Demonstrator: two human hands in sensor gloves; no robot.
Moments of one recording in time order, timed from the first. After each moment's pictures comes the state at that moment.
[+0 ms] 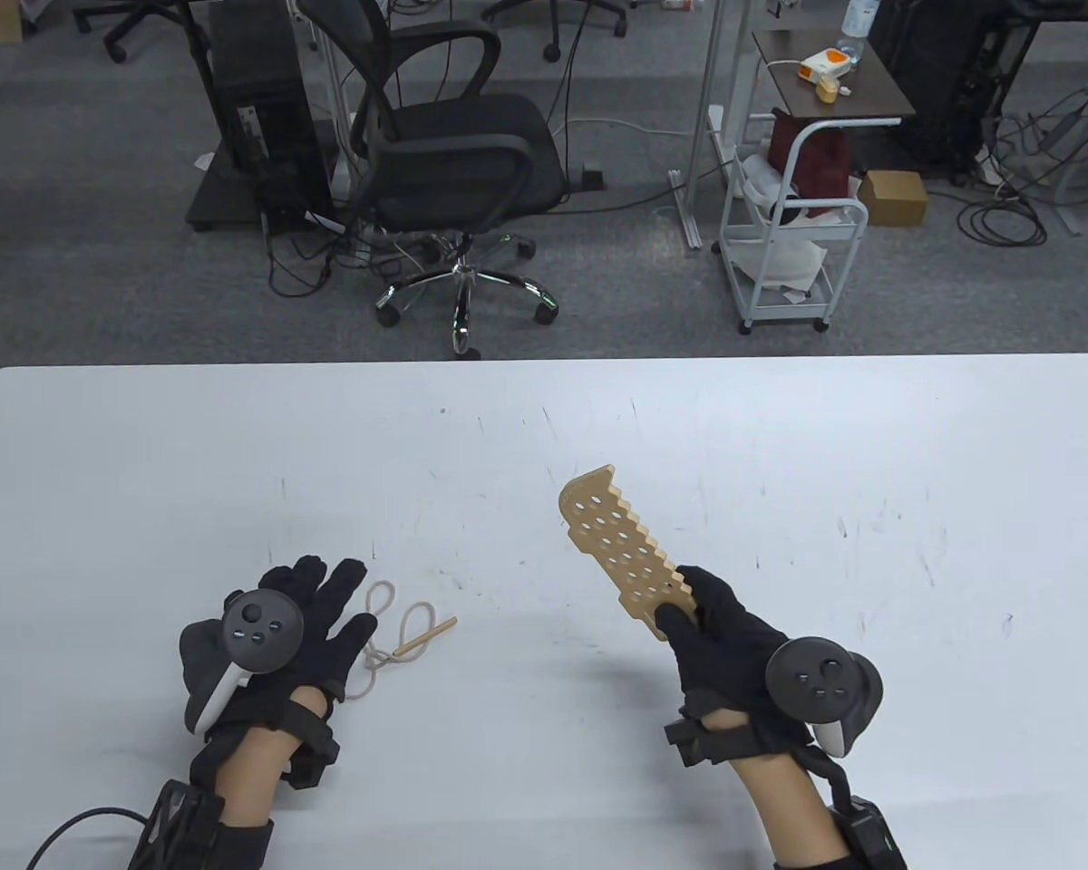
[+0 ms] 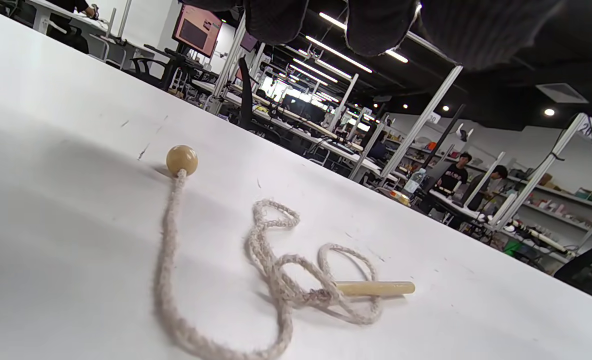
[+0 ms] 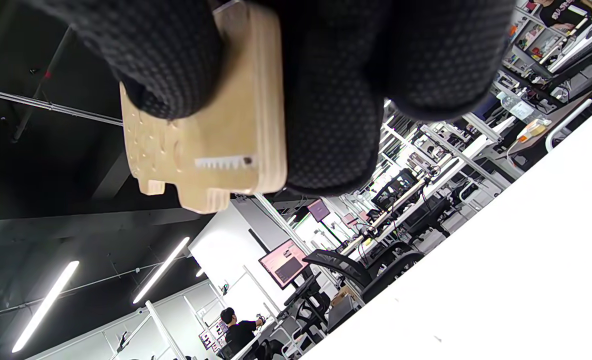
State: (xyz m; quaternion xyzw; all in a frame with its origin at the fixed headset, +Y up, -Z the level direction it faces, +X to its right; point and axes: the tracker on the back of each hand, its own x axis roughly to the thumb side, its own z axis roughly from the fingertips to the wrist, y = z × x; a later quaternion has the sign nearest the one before) left_hand -0.293 -0.704 -0.324 -0.02 0.01 0.21 0.98; right_hand 0.164 -0.698 -0.297 0.10 -0.23 0.86 0.45
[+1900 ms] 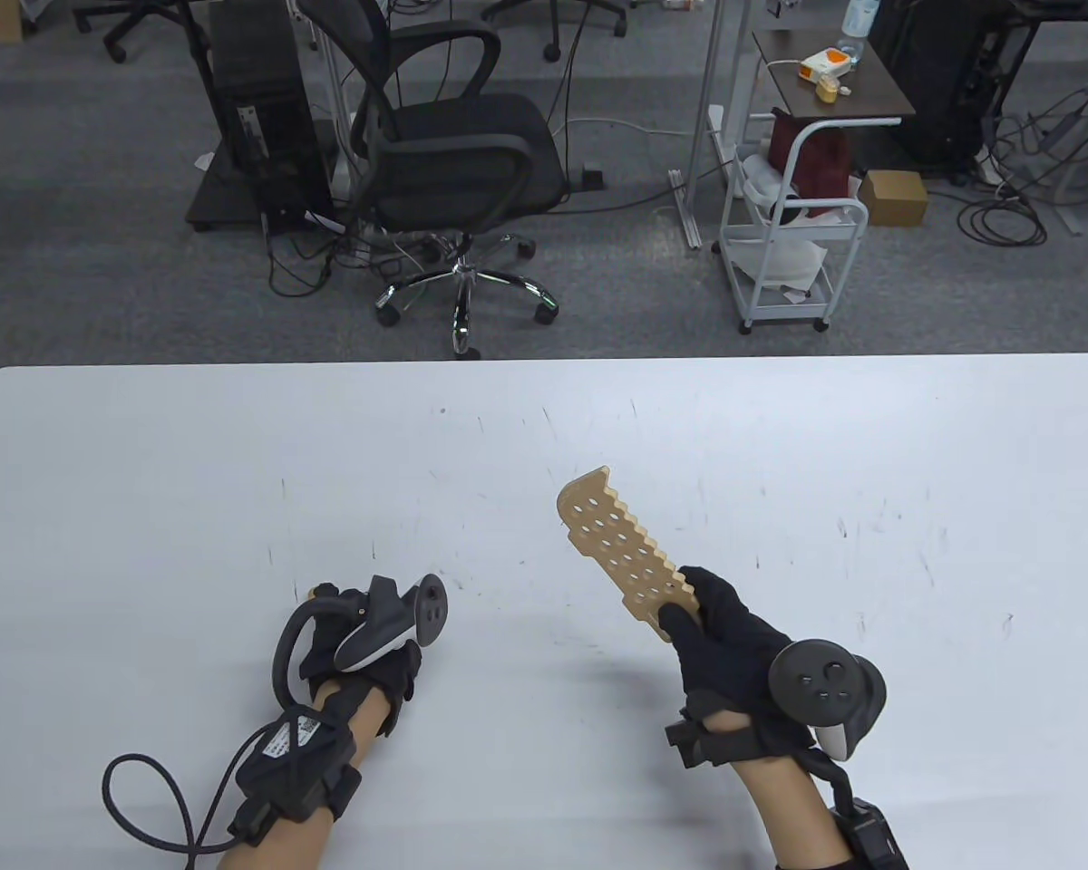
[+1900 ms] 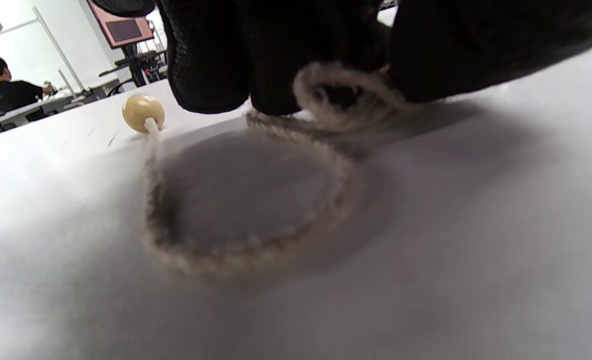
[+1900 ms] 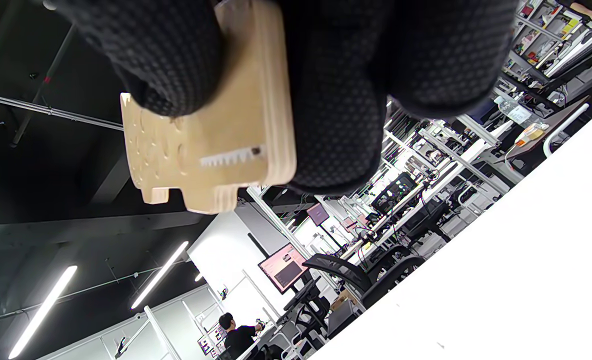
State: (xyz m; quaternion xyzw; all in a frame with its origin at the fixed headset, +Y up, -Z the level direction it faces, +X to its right) left_hand -0.203 -0.749 -0.369 -0.14 -0.01 -0.14 0.98; right_hand 0.164 -0.695 -0.292 0.10 -0.24 0.86 0.45
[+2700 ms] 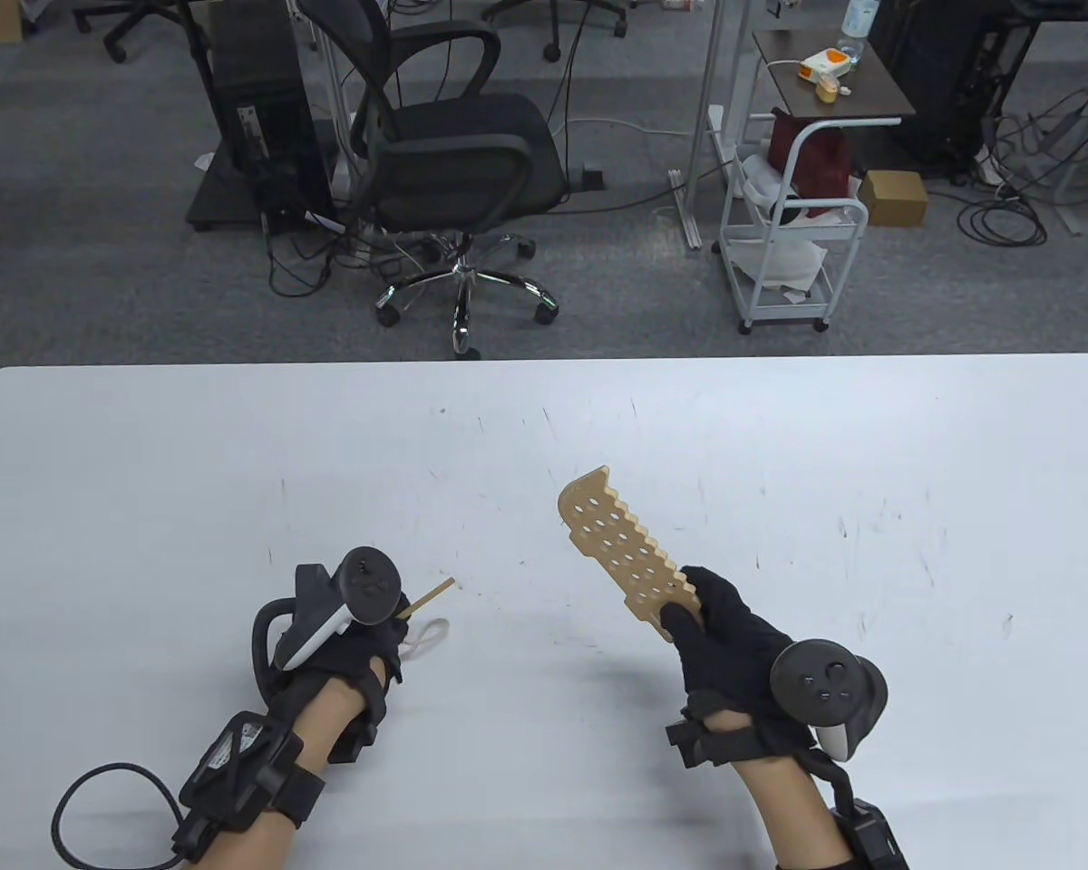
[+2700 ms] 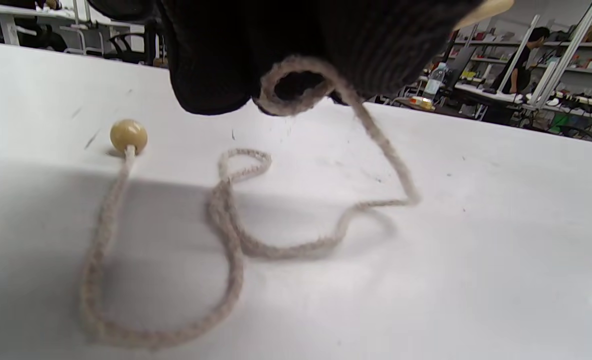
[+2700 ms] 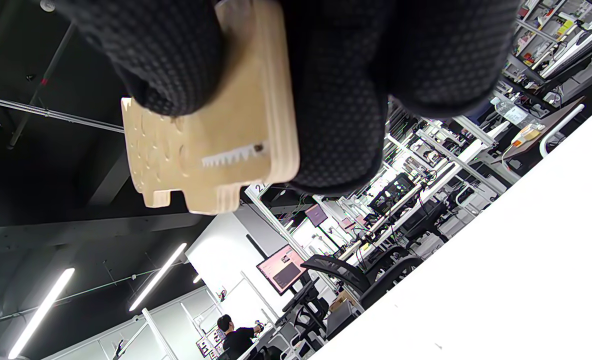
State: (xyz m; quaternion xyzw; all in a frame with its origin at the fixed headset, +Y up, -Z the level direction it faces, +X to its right) left_hand -0.234 -0.700 -0.356 -0.10 -0.01 0.07 0.99; right_hand 0.166 -0.695 -0.292 0.09 -0.24 0.86 0.45
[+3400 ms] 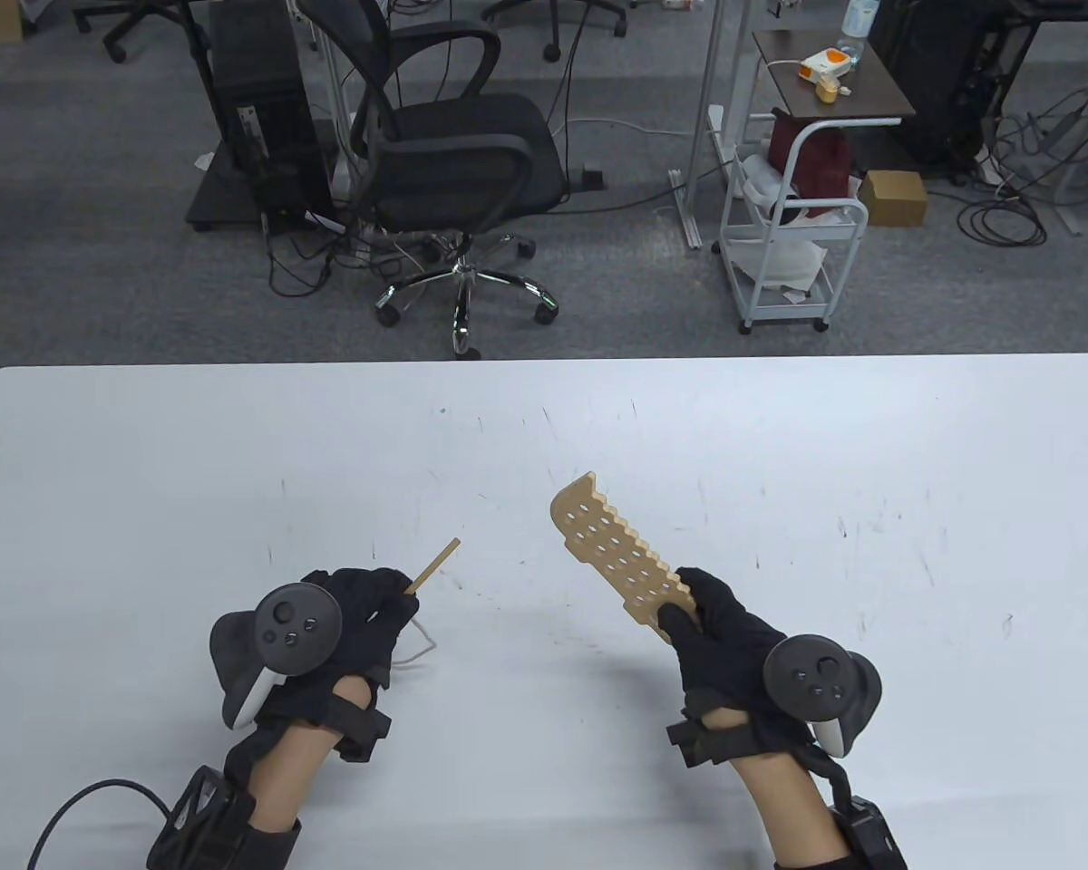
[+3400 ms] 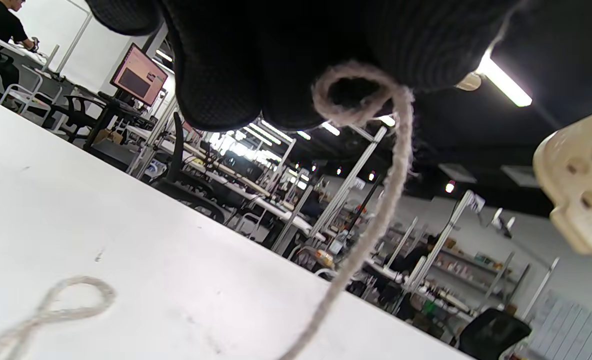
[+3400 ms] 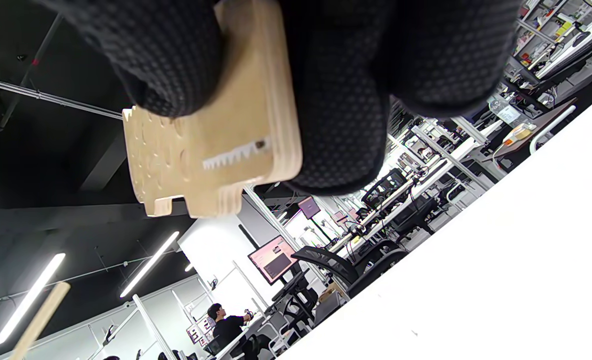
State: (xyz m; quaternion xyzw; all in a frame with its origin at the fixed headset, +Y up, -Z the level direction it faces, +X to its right) left_hand -0.249 -0.666 -0.311 0.11 -0.06 0.29 0.95; right_hand 0.165 -0.698 -0.295 0.09 -0.22 0.87 0.43
